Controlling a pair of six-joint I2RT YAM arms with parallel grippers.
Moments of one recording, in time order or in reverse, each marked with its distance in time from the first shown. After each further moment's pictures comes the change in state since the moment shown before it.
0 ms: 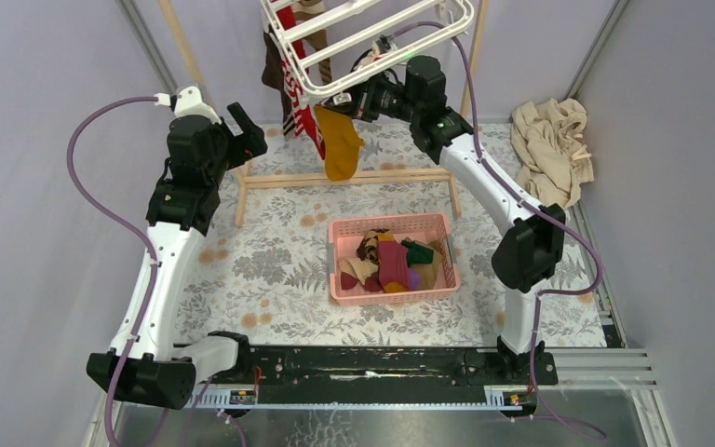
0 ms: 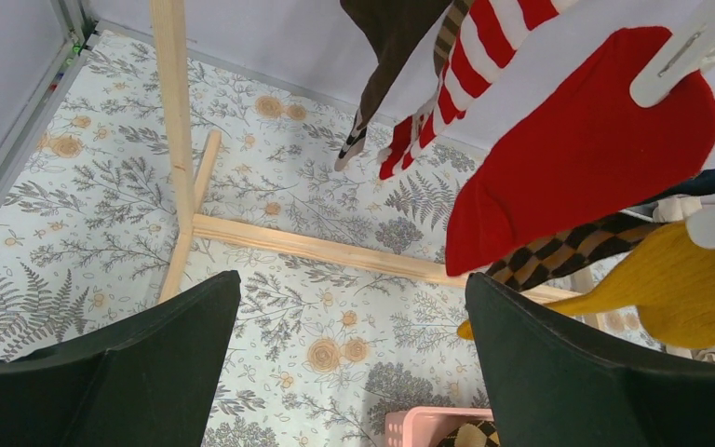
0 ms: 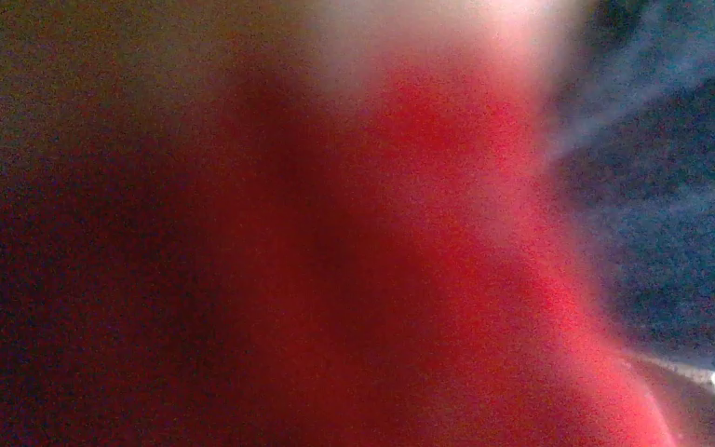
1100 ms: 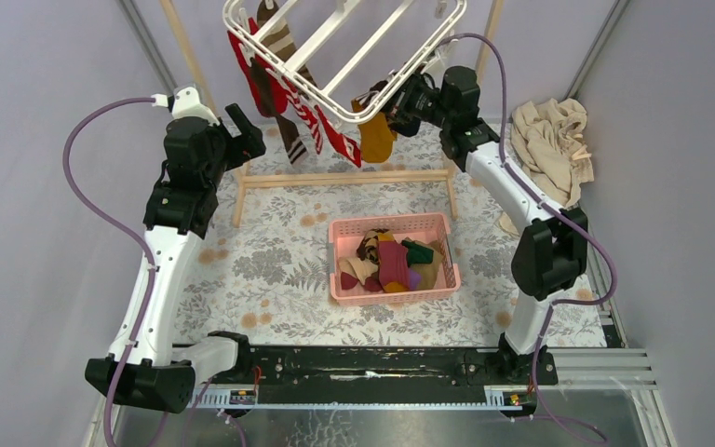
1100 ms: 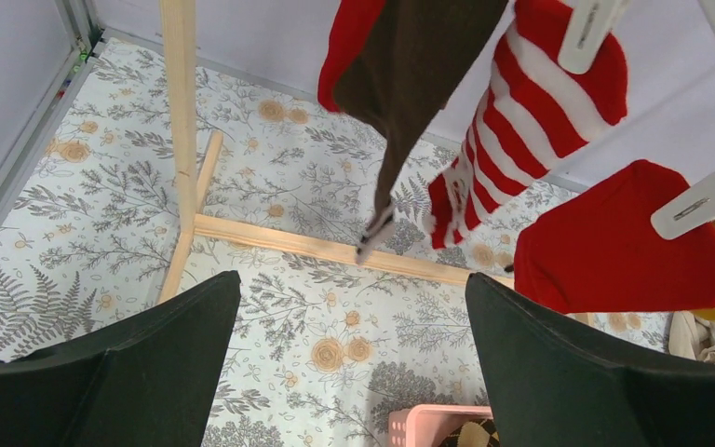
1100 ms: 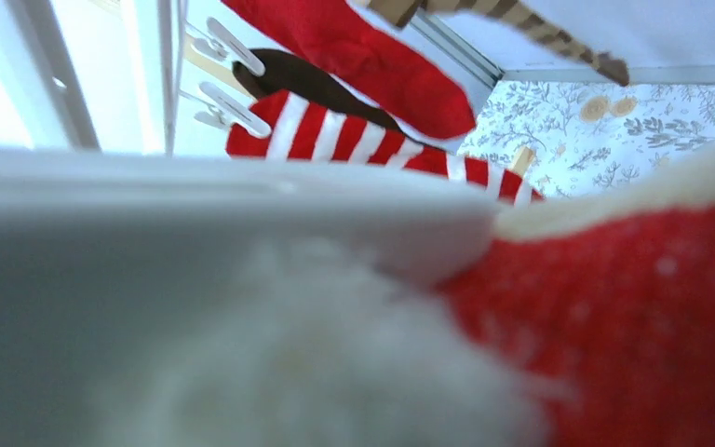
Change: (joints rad) left arm 0.000 -0.019 0.000 -0.007 -0.003 0.011; right arm -0.134 -0.106 -0.258 0.165 0.023 0.110
